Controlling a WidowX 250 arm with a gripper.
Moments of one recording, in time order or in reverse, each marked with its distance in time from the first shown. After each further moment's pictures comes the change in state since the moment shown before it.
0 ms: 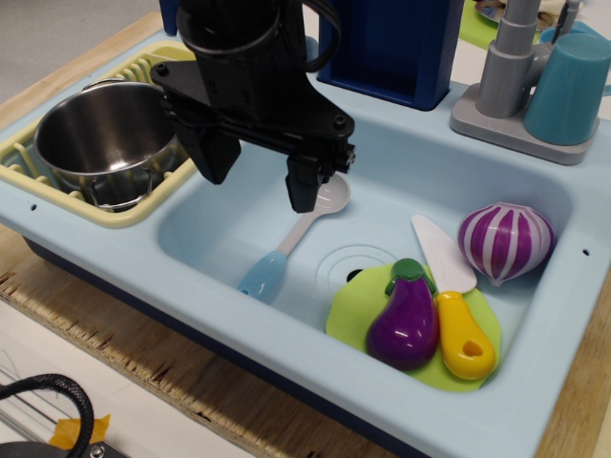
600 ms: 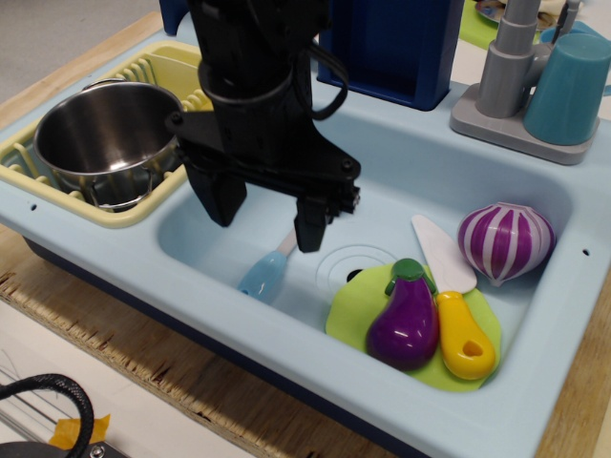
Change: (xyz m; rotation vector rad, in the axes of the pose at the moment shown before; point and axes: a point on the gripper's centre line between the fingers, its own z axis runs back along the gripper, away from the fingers) arm -0.014 -0.007 -0.030 -0.018 0.098 0.044
